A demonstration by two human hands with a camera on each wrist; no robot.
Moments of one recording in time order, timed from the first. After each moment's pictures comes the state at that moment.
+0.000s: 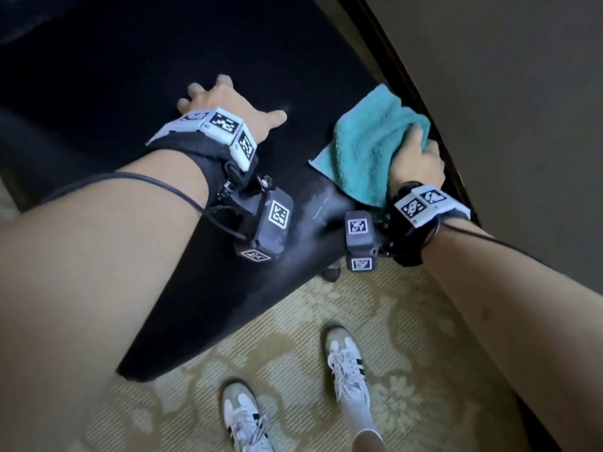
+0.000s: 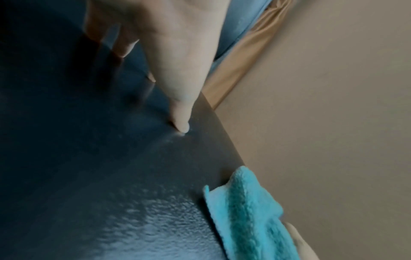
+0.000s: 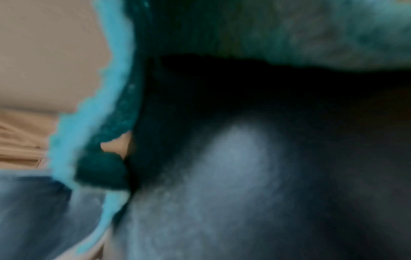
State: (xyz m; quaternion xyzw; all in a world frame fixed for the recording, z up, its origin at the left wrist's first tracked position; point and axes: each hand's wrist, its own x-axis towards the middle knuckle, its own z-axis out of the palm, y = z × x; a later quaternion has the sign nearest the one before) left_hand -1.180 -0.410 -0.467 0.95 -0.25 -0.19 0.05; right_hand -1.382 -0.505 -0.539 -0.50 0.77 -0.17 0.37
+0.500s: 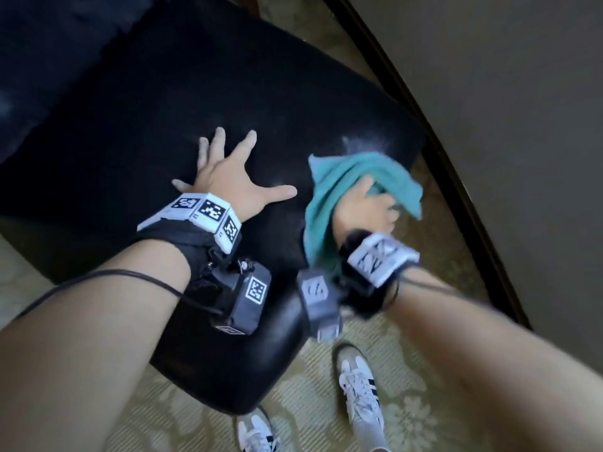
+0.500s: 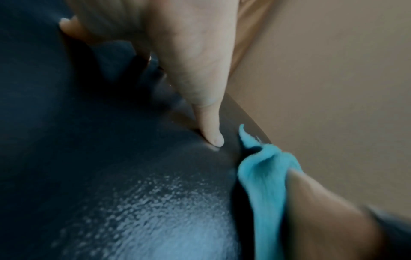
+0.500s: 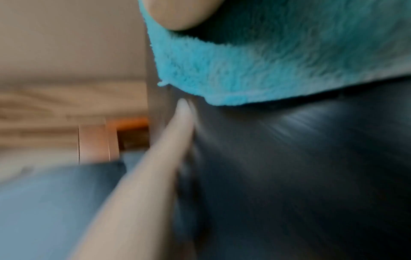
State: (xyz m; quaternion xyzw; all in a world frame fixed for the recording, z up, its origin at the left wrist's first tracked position) left_hand -1.182 -0.389 -0.479 0.90 -0.34 -0.25 0.05; right_hand -1.336 -0.459 -0.533 -0.57 0.71 -0.07 0.41
